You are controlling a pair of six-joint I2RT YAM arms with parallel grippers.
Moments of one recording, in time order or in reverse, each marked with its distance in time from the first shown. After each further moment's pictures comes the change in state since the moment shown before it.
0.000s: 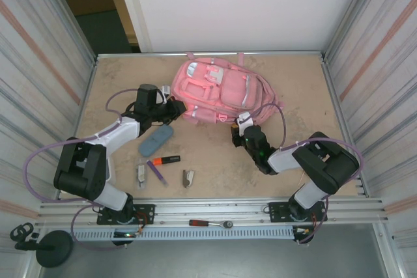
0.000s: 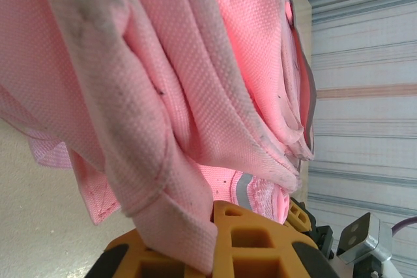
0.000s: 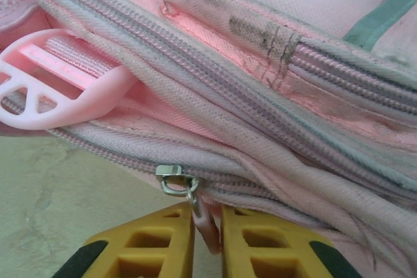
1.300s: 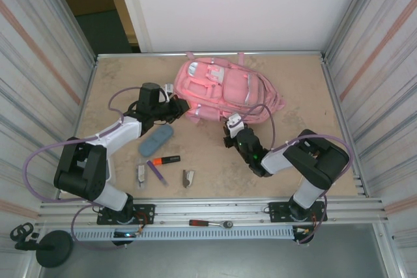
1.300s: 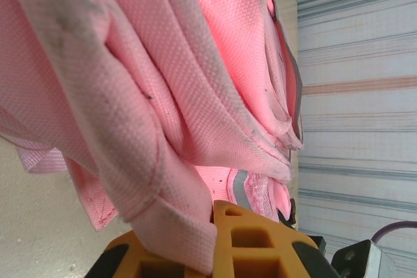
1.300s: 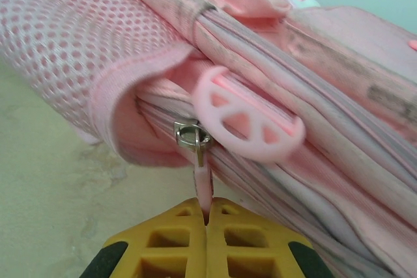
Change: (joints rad) left arm -0.032 0.000 0.018 0.022 -0.002 -0.018; right arm 0.102 0.071 0.021 0.143 0.078 -0.101
